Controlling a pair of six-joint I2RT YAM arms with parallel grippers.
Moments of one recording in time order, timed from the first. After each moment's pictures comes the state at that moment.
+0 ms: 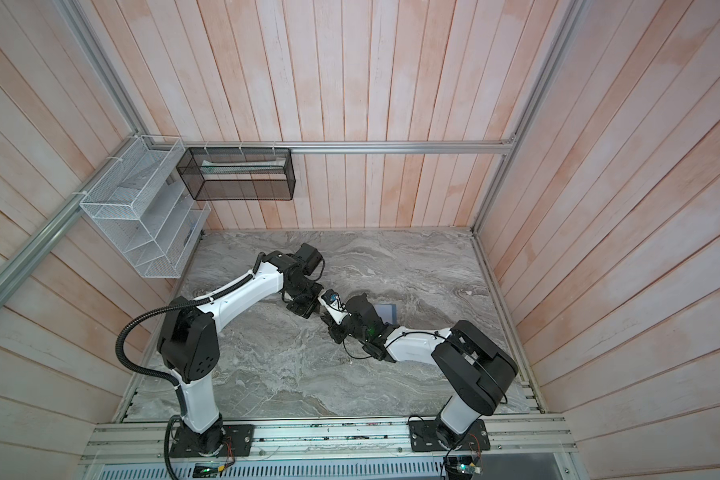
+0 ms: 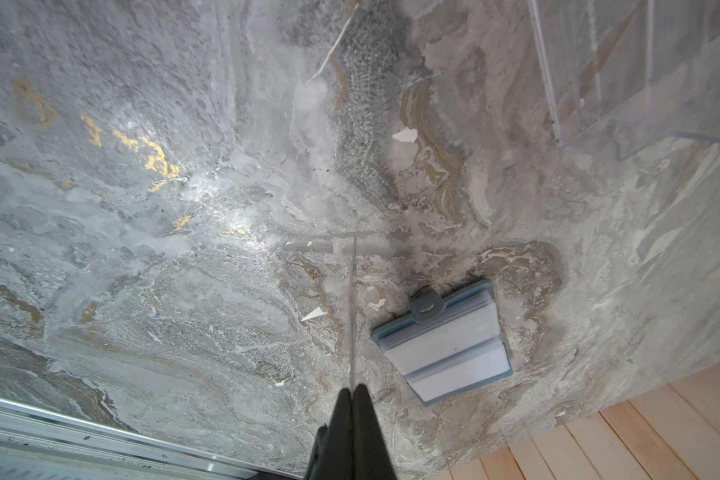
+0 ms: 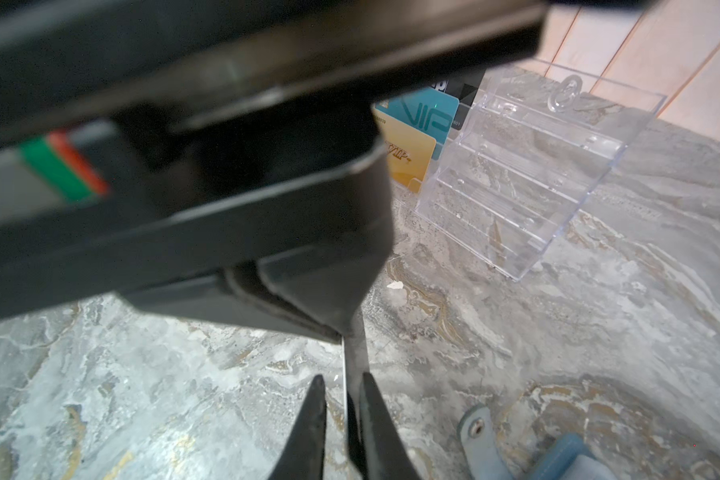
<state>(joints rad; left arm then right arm) -0.59 1.91 1.61 -1.06 0.21 -1.60 0.83 1.61 0.70 0.45 -0.16 0.00</state>
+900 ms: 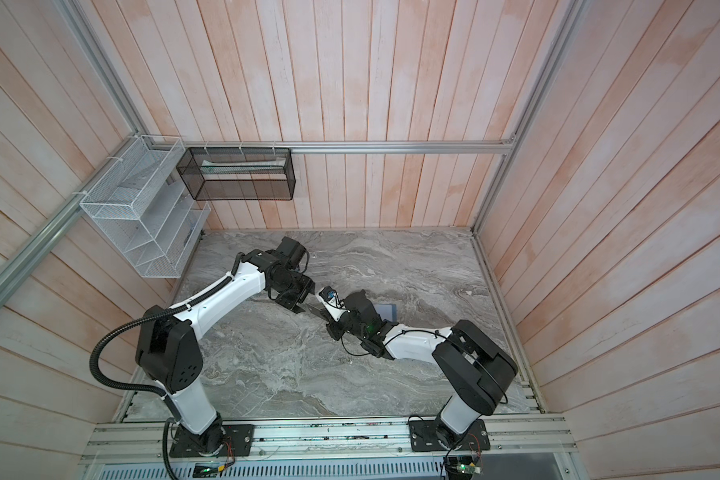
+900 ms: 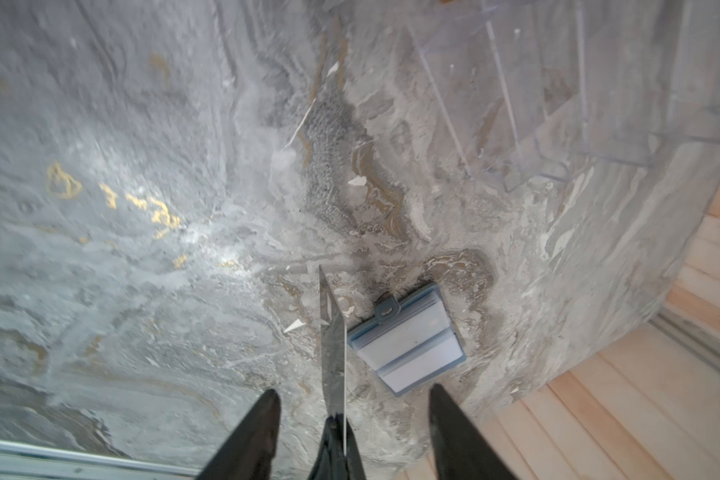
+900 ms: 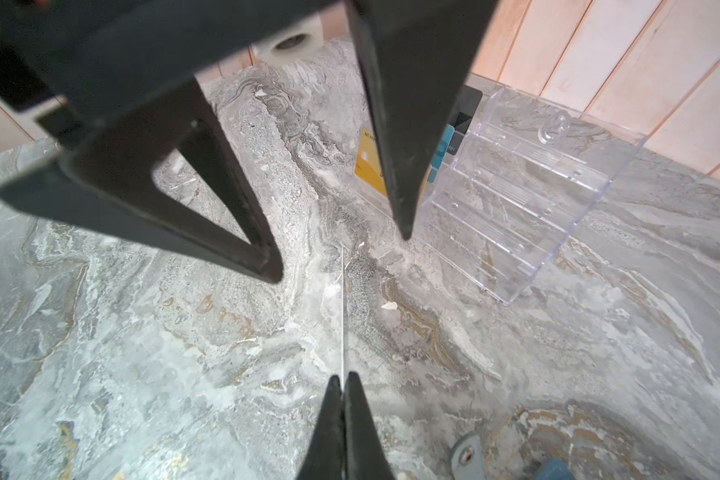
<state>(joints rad) -0.50 1.77 1.53 -0.98 0.18 -1.53 0.83 1.61 0.74 0.43 -0.16 -0.03</state>
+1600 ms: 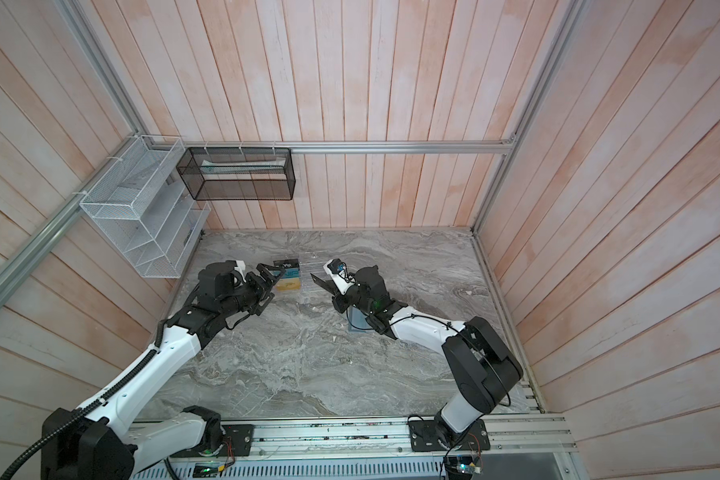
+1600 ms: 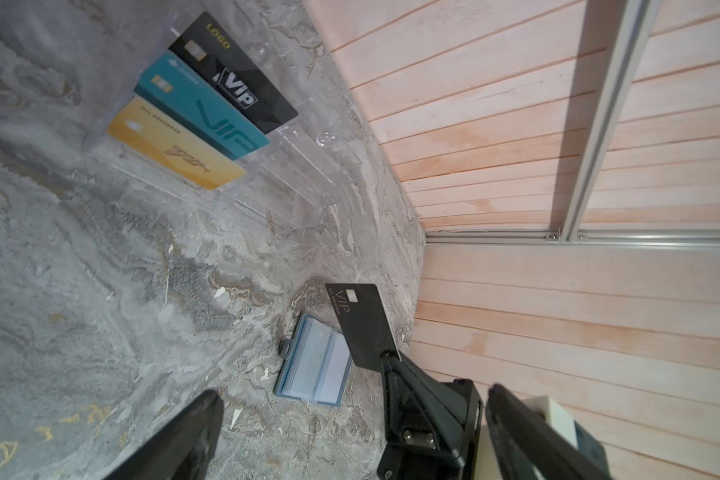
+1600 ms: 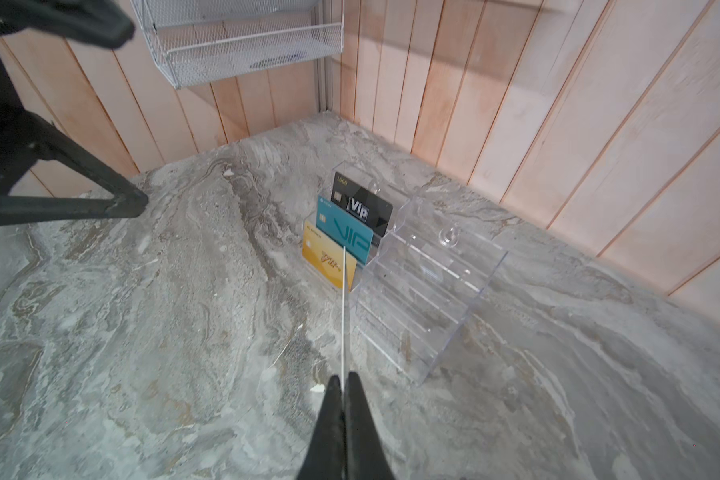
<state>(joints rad) -0.29 1.14 0.85 -0.19 0.32 -1.09 0.67 1.61 0.92 0.40 -0.27 -0.09</state>
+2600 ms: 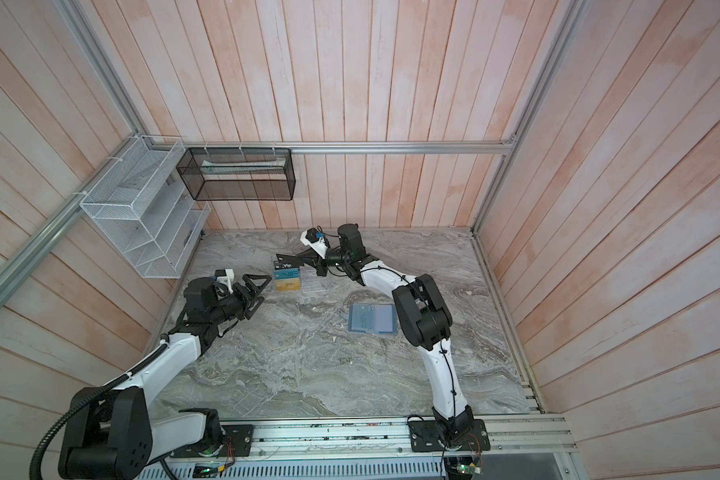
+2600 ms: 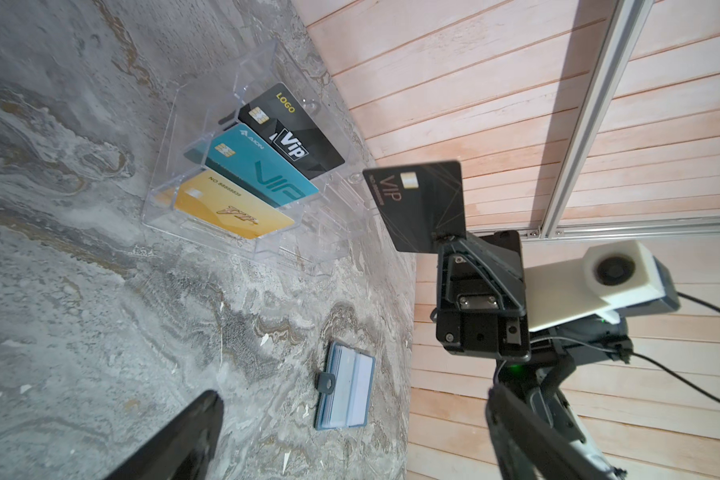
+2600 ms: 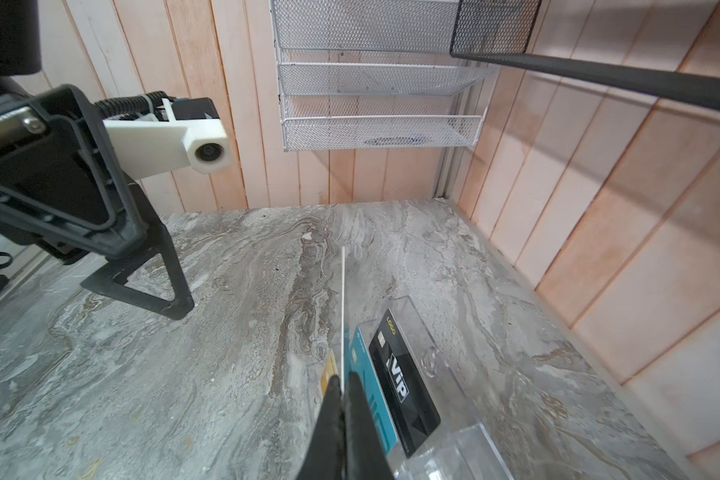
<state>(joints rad) -0.02 1.25 0.60 0.22 0.61 -1.03 0.57 2.26 1.73 0.26 -0.92 -0.24</state>
